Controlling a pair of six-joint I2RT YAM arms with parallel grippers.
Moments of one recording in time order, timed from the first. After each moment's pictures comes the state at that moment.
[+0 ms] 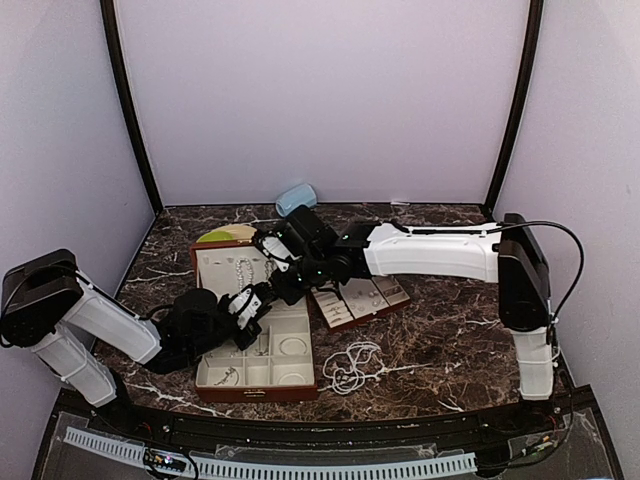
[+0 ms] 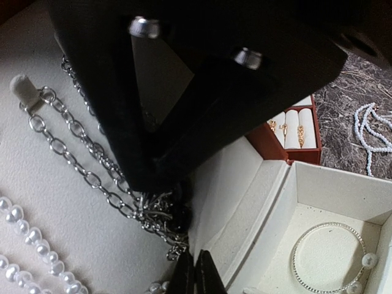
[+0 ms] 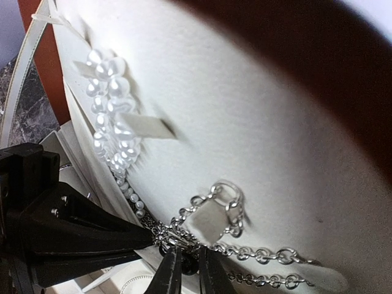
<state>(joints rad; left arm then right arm) -0.89 1.53 0.33 0.86 -0.17 0.33 1.08 2.10 1.76 -0.48 0.07 0.11</state>
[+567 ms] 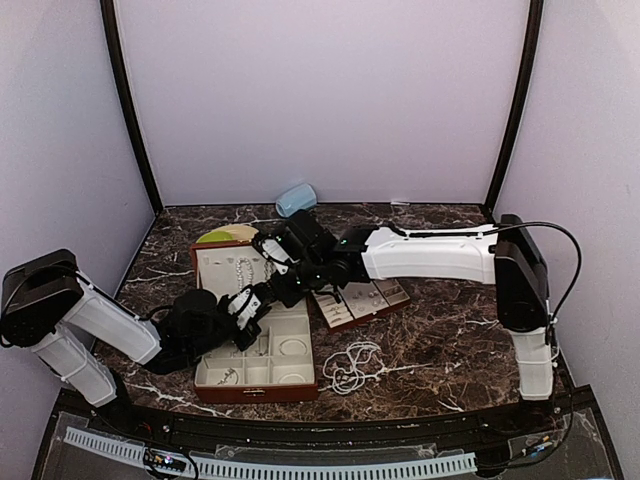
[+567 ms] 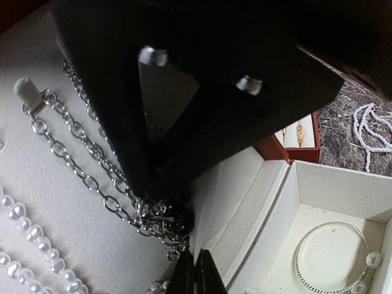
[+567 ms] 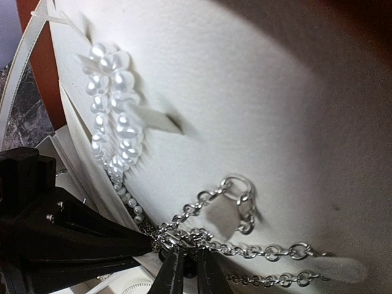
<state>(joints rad) -0.89 1.53 0.32 0.87 -0.17 0.32 1.09 2.11 1.75 -0.45 0.07 0.13</state>
